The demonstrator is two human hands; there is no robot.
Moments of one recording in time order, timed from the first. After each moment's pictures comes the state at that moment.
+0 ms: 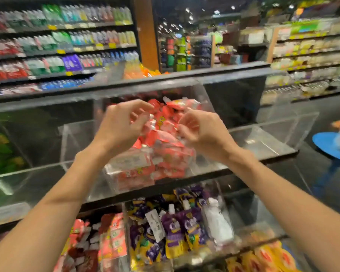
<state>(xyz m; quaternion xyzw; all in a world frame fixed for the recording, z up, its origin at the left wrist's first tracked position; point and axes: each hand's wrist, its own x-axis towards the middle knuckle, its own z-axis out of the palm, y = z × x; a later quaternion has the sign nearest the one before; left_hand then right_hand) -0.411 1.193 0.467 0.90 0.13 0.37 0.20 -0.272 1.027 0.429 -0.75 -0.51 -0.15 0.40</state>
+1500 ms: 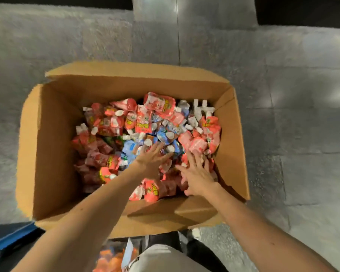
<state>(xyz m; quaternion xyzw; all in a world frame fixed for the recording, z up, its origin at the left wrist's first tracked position) 0.086 0.312 -0.121 0.69 -0.58 -0.37 -0.23 -0.083 0.210 -0.098 -0.88 0.18 0.42 0.14</state>
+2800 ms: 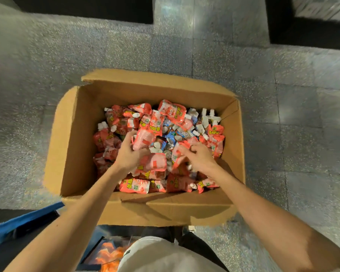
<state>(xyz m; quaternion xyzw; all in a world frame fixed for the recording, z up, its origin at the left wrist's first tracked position) 0.113 0.386 -0.043 0.79 -0.05 -0.38 0.49 -0.034 0.193 -0.024 -0.76 0.41 0.18 0.47</state>
